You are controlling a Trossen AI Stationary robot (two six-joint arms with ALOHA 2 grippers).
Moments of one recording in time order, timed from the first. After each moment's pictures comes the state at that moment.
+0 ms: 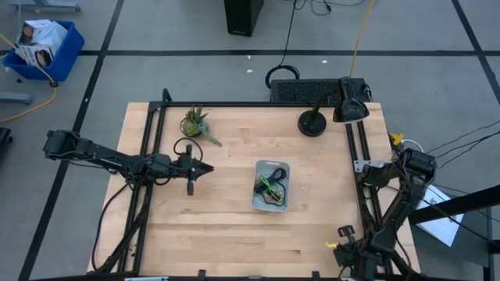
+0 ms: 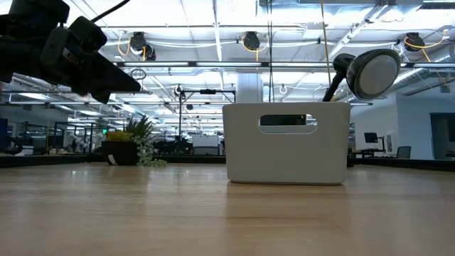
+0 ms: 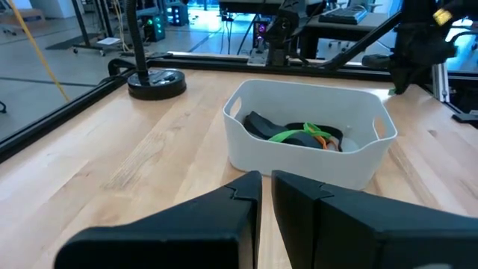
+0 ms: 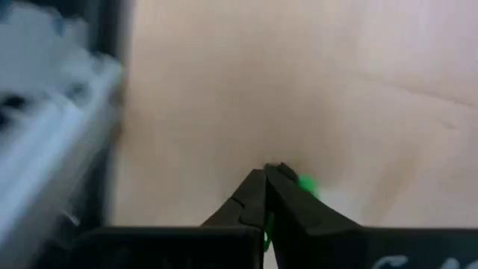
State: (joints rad) left arm -0.12 0.87 0.09 0.59 -0.21 -0.08; right arm 1.19 1.71 0.83 -0.64 -0.04 0.96
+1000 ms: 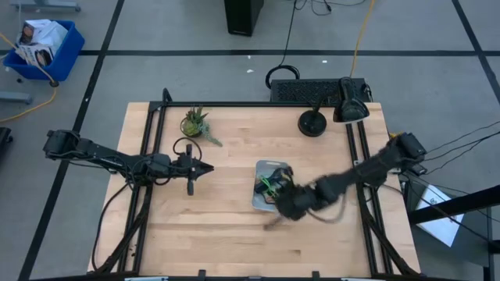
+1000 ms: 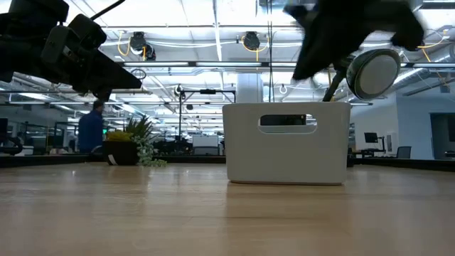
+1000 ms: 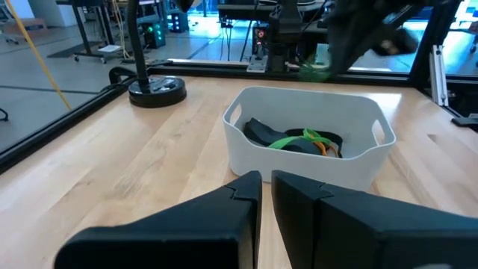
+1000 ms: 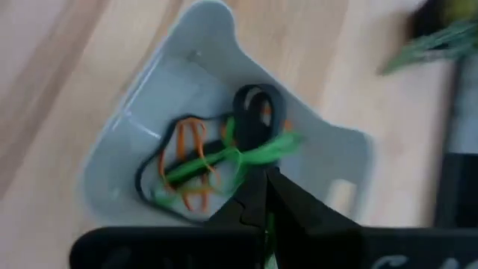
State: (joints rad) left arm -0.12 0.87 0.09 0.61 -0.21 -0.06; right arm 0.45 1.61 1.18 -0.70 0.53 -0.16
